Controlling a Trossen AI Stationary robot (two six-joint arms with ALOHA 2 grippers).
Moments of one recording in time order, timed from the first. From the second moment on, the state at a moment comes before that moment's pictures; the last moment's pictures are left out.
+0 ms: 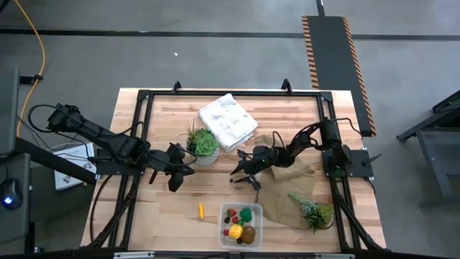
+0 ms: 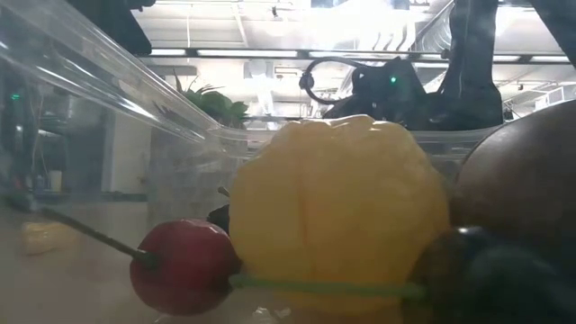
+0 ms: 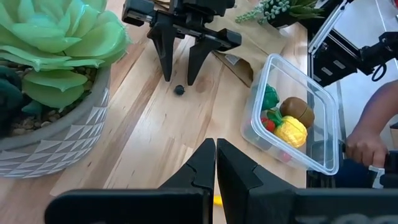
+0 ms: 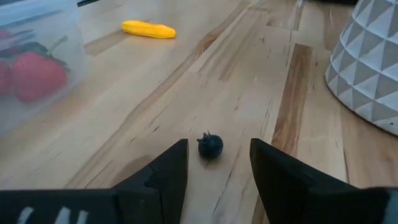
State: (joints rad) left arm -0.28 0.97 0.69 -0.40 -0.23 -0.79; right arm 0.03 2.10 0.70 0.99 -0.37 -0.21
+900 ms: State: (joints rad) left arm -0.28 0.97 0.69 -0.41 -0.23 -0.79; right arm 0.03 2.10 0.70 0.98 -0.38 -0.22
